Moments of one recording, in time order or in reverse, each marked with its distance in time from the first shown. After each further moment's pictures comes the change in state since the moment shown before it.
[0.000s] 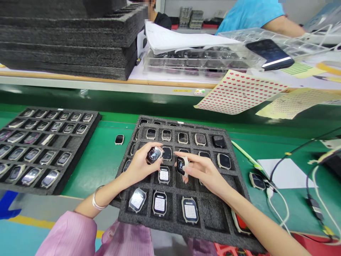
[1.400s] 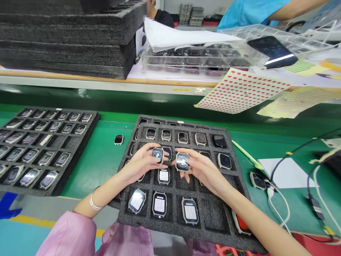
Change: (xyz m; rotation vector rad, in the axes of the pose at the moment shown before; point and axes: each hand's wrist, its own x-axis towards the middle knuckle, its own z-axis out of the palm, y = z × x) left_hand 0.006 0.021 -0.004 -0.856 -0.093 -0.489; right_hand 0.005 -0.001 0.003 0.159 0.040 0.080
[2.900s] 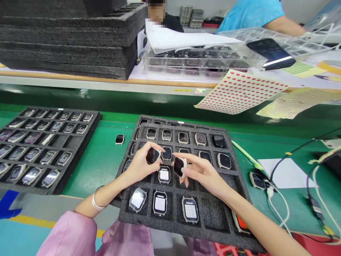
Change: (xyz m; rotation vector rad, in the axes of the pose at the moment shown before) left_hand 0.003 -0.010 -0.008 0.876 0.088 0.508; right_hand -0.005 0.003 0.003 -0.162 -0.088 -0.075
